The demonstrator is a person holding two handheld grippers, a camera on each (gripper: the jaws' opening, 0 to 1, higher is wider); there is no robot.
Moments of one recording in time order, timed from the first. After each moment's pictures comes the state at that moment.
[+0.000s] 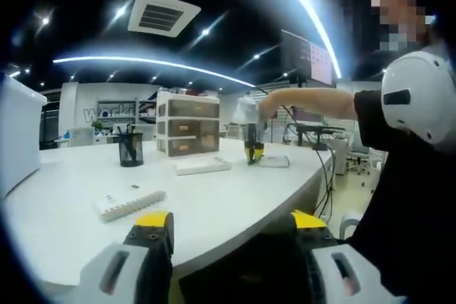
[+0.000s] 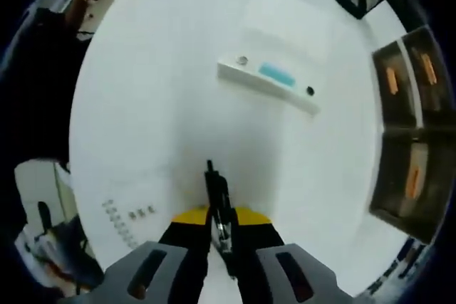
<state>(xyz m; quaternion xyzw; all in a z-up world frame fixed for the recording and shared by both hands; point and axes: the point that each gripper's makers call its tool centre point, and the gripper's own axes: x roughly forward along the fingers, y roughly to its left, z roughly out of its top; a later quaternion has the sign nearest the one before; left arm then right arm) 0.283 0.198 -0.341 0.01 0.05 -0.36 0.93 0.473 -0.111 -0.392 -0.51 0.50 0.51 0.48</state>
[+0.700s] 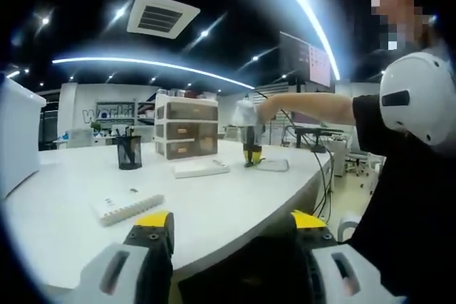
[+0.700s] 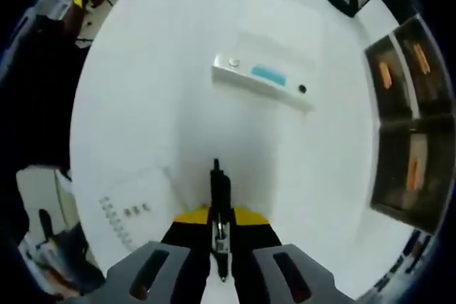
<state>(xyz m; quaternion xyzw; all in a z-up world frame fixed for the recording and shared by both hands) 0.283 0.197 -0.334 0.01 0.05 -0.36 0.93 0.473 -0.112 -0.391 -0.49 0.49 0.51 0.50</state>
